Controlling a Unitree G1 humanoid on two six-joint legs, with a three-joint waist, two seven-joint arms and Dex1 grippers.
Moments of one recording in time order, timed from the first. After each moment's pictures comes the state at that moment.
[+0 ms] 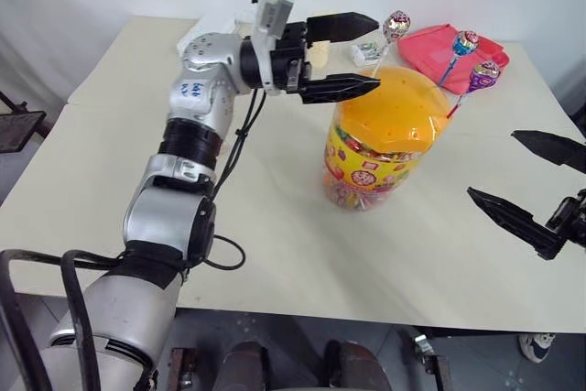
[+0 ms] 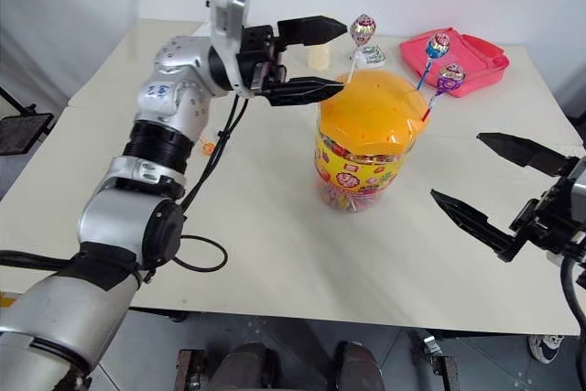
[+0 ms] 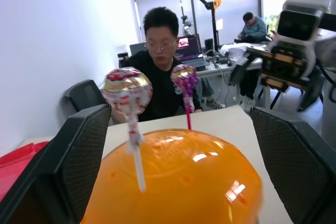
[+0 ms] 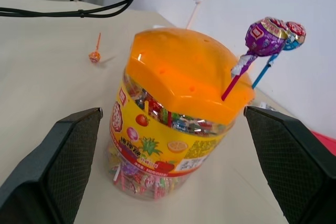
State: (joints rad) left arm -1.48 0.20 0.02 1.00 -0.36 0.03 -1.33; right arm 0.20 -0.83 -0.85 -0.68 0.86 0.42 0.85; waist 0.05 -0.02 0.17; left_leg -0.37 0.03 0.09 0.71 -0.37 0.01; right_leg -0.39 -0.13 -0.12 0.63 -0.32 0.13
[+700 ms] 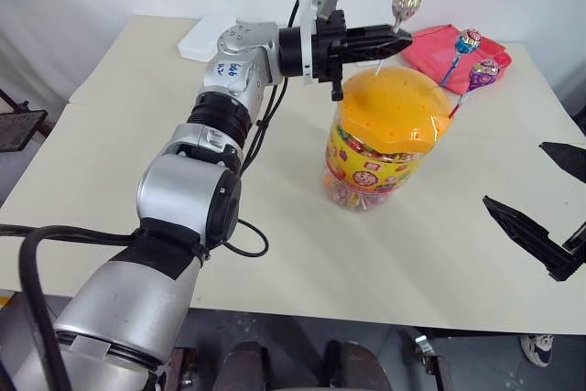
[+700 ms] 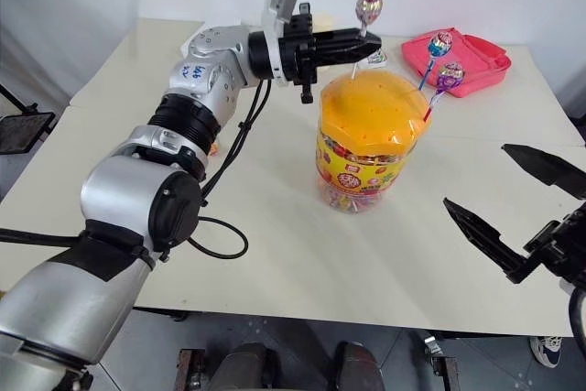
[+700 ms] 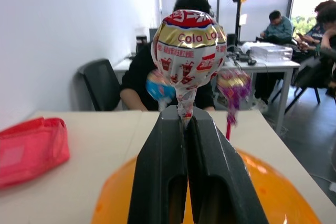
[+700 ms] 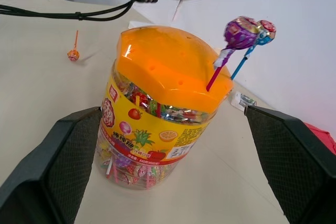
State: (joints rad) left arm -1.65 0.13 0.14 1.23 -0.27 0.03 -1.22; right arm 0.32 -0.79 -0.95 -0.79 0.91 0.41 0.75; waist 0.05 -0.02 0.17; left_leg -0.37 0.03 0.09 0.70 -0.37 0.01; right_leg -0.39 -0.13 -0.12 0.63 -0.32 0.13
